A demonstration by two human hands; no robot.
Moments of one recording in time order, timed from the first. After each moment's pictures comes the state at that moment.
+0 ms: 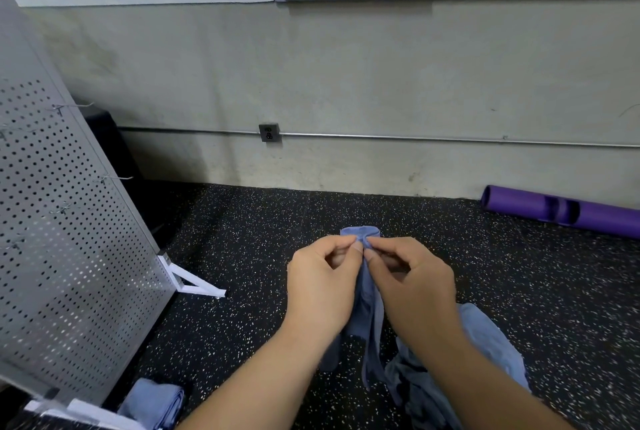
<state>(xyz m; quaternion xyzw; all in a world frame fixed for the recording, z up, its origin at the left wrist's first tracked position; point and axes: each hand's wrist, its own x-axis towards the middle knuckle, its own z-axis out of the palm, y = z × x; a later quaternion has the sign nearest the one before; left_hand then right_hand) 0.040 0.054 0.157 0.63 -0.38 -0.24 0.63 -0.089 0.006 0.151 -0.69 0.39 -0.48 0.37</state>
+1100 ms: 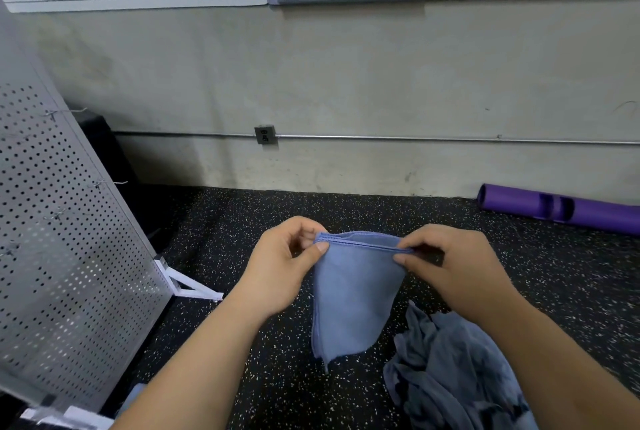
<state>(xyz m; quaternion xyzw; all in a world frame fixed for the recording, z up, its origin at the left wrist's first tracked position) 0.116 0.054 0.158 0.60 -0.54 -0.25 0.53 -0.152 -0.053 0.176 -0.85 0.33 -0.34 0.23</state>
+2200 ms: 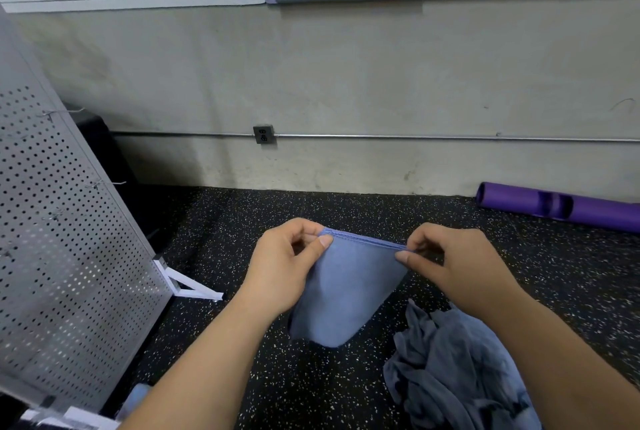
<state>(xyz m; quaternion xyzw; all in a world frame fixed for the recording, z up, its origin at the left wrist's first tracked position) 0.109 0.052 0.155 0.65 -0.50 -0.22 0.53 -0.160 -0.053 0.180 -0.86 0.38 -0.29 0.20</state>
